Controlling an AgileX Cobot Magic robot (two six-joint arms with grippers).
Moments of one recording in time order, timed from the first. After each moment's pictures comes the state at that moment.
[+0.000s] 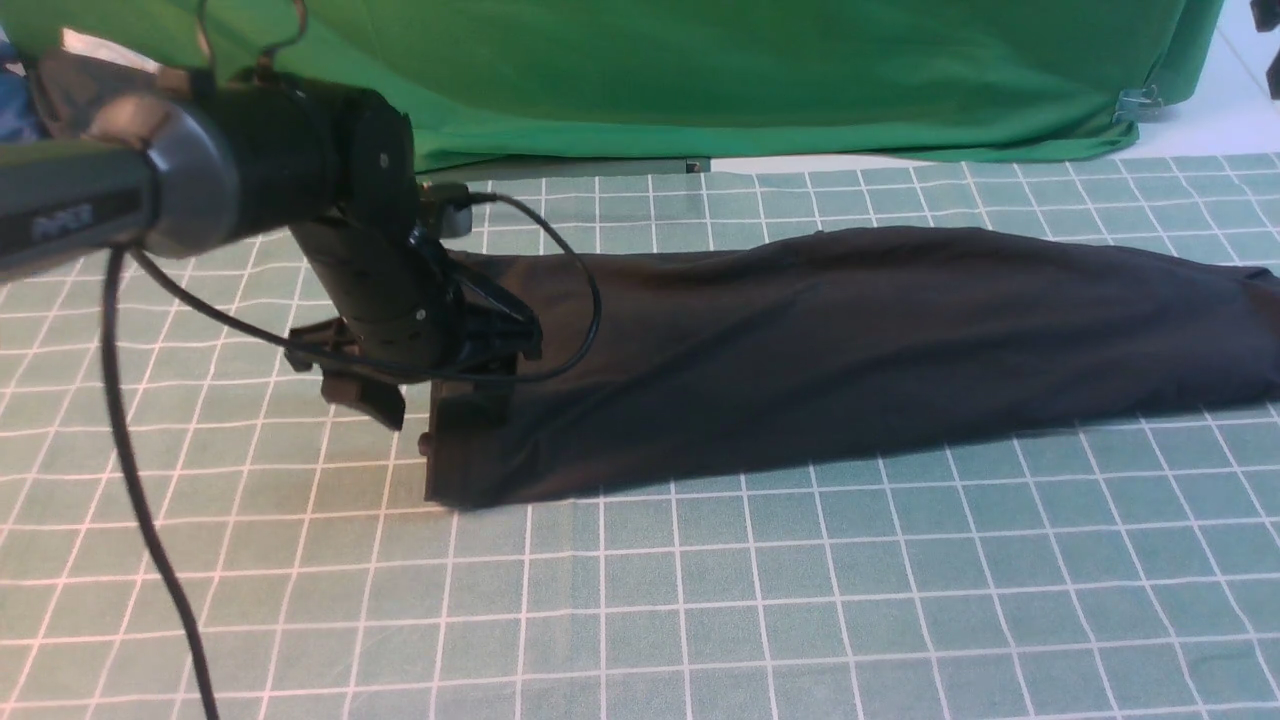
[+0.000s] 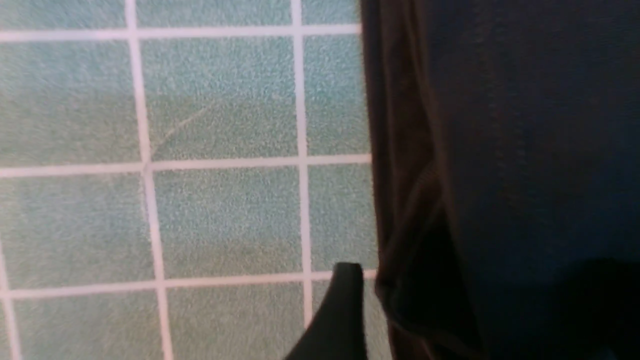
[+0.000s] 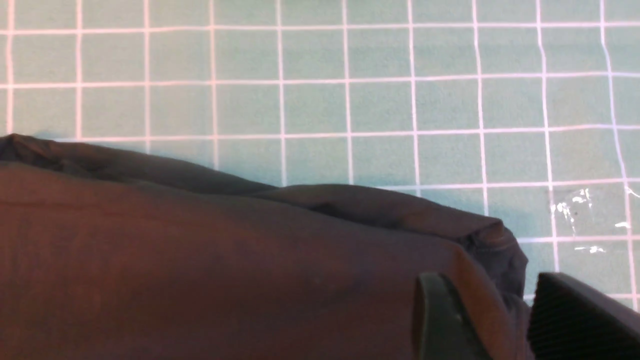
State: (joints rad) right arm -0.13 2.04 -2.10 0.13 1.21 -0.20; left arm -0.26 1.95 -1.37 -0.02 0.90 -0.30
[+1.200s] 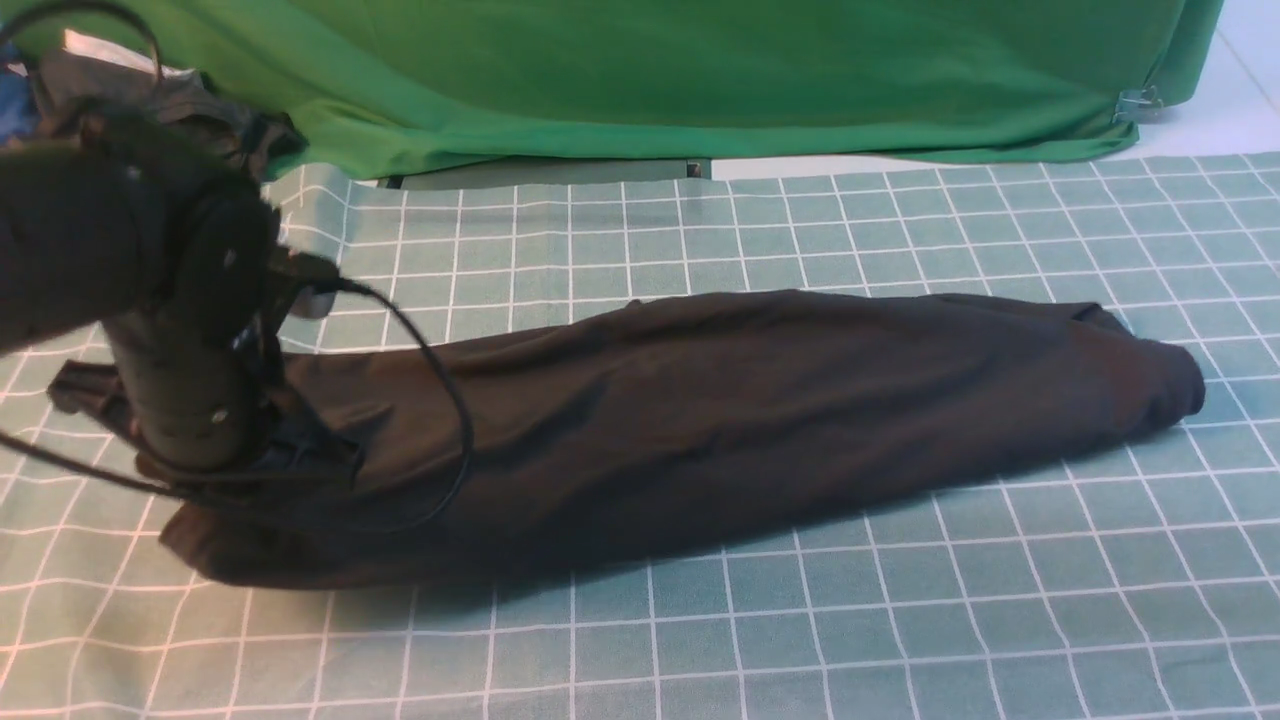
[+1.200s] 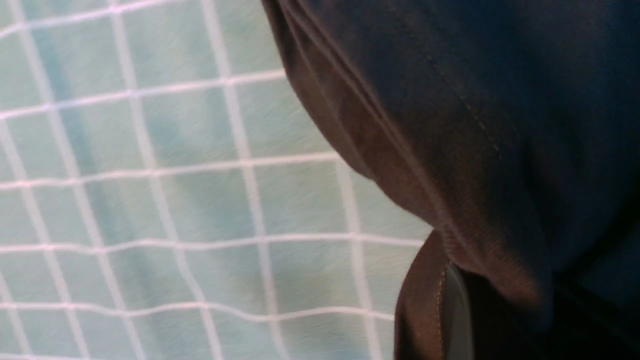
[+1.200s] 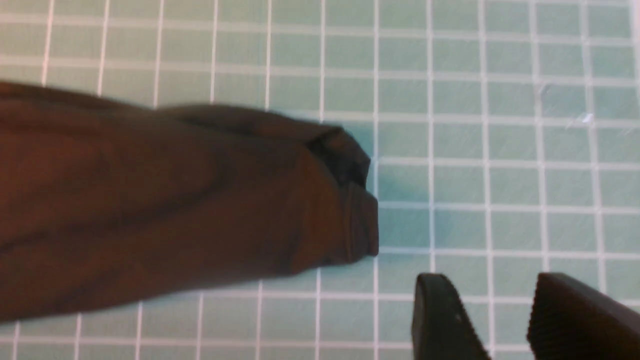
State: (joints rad) right arm -0.09 1.56 -1.63 0.14 1.22 -0.23; left arm -0.25 1.59 -1.01 0.35 1.03 -0.29
